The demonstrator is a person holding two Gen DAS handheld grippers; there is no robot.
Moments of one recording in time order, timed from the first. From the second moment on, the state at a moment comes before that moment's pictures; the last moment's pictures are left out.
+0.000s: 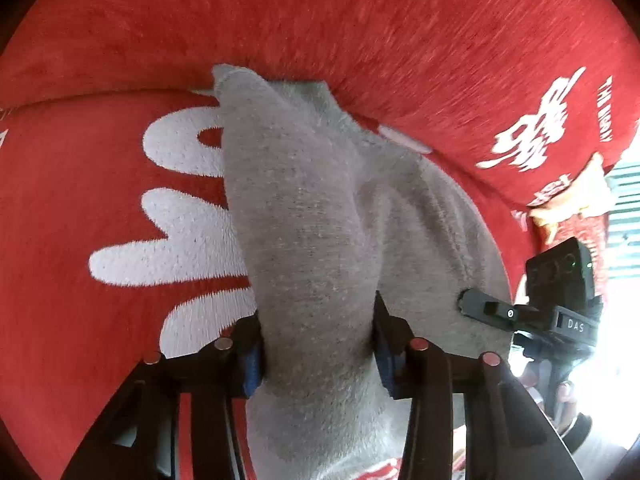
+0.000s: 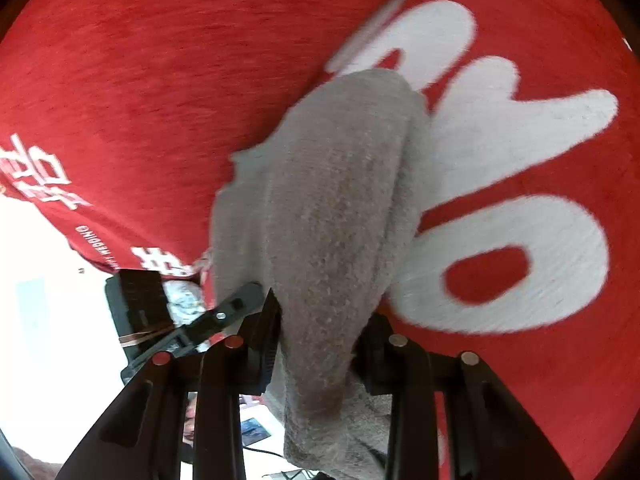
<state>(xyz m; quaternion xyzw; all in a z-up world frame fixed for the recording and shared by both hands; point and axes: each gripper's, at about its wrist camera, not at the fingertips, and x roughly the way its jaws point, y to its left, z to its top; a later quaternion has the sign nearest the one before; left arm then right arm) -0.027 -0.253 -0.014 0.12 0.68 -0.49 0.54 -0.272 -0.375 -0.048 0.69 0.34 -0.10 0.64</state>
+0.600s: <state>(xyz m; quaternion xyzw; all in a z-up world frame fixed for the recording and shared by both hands) 0.057 -0.064 0.053 0.16 0.65 -0.48 0.57 -0.194 -0.231 0.000 0.70 0.31 -0.05 0.64</state>
